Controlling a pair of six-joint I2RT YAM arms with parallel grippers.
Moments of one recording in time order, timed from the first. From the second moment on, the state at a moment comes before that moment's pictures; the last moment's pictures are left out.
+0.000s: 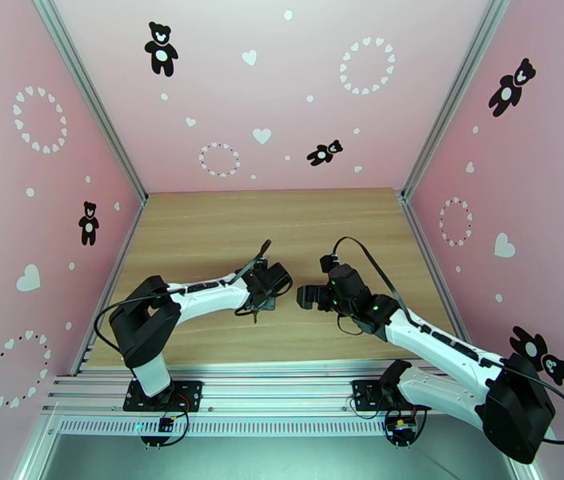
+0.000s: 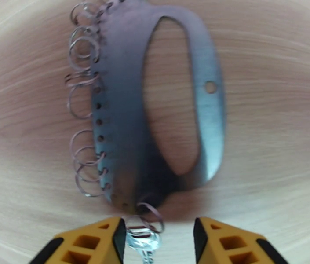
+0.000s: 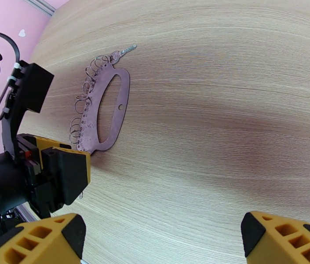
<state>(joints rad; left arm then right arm) -0.91 1.78 1.11 -0.67 -0.33 -0.84 0.68 1.07 0.59 -0.30 -0.02 0.59</state>
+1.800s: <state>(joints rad) -0.89 1.57 1.15 -0.72 -0.37 -0.89 0.68 0.95 0.56 -0.23 -0.12 0.41</state>
